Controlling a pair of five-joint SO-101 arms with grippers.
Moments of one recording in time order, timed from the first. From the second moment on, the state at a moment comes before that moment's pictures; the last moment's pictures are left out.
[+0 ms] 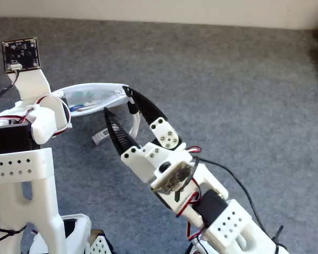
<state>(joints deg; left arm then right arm) -15.8 -33.5 20.5 74.0 9.5 -47.3 -68.0 65.2 -4.6 22.0</state>
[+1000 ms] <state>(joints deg) -18.2 -33.5 19.7 74.0 11.7 -52.7 -60.0 66.7 18.0 -8.6</state>
